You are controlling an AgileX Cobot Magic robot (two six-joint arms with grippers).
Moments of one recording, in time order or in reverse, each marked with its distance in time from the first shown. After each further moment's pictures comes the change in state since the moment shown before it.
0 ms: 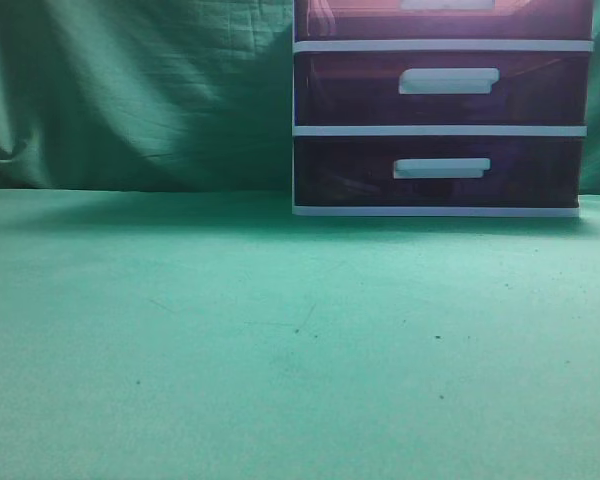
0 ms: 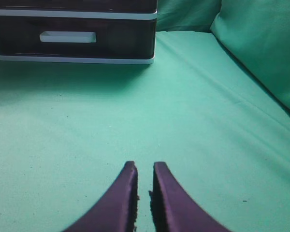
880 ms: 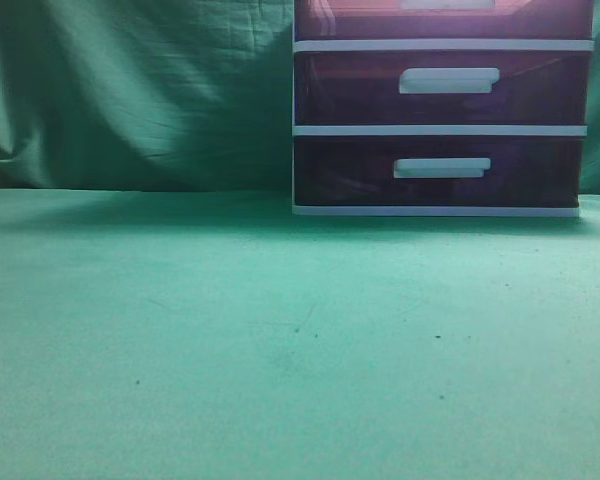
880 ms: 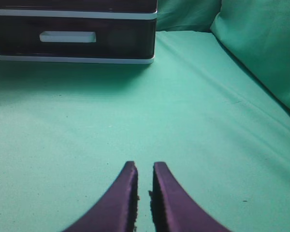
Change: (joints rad) left arm 0.125 0.629 -0.248 -0.089 -0.307 -0.008; right arm 0.000 0.000 0.000 0.000 0.000 0.000
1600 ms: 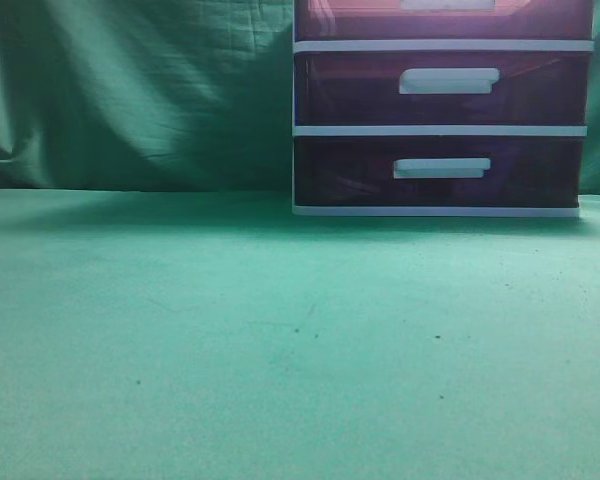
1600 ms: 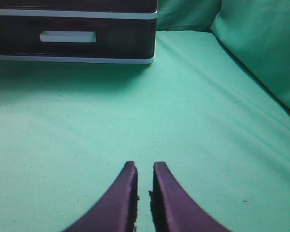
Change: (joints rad) left arm 0.000 -0.158 -0.002 0.329 -0.036 -0.151; right arm 0.000 0.000 0.000 0.000 0.002 0.000
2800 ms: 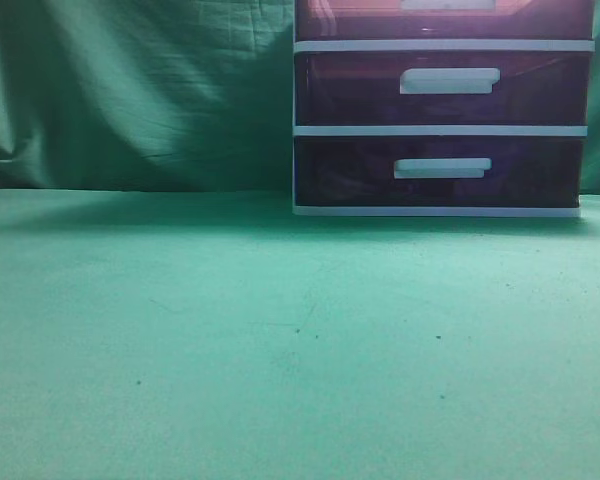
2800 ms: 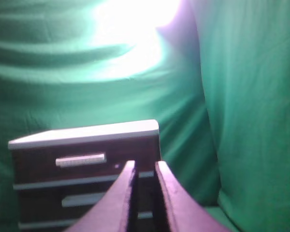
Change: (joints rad) left arm -0.191 -0.669 -0.054 1.143 -0.089 -1.002; right arm 0.000 0.073 -0.184 -0.013 -0.467 0.153
